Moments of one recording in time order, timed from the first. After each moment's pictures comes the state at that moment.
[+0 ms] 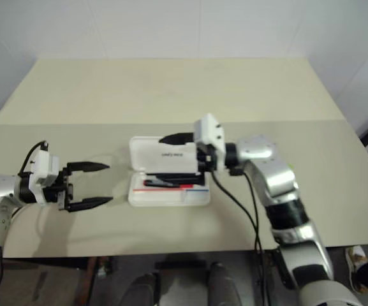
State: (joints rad) left arm -0.27 0.83 0.21 0.05 -0.47 0.13 -1.26; right arm -0.73 -0.48 0.08 -0.11 0.47 0.41 1.19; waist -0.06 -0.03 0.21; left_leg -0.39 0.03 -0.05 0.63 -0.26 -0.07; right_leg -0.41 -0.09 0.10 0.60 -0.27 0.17
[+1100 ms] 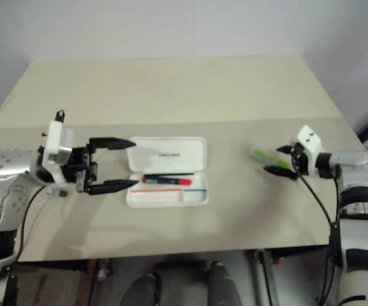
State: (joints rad) left arm -0.46 0.77 0.15 -0.22 -0.59 0.39 -1.16; right arm -0.94 -0.78 0.00 1.19 0.03 -0.15 1.23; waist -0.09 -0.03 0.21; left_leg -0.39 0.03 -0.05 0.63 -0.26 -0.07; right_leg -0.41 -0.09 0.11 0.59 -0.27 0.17
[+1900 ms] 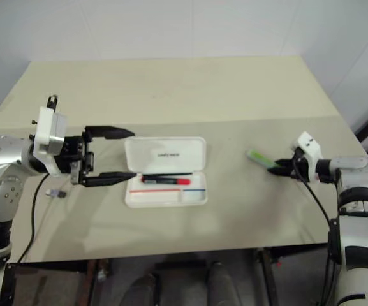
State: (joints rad) left arm -0.54 0.80 0.15 -0.21 -0.60 0.39 -1.17; right arm -0.96 -0.78 -0.02 1.26 0.00 -0.10 1.31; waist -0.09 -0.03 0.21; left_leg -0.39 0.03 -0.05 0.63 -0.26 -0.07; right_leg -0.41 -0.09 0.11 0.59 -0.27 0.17
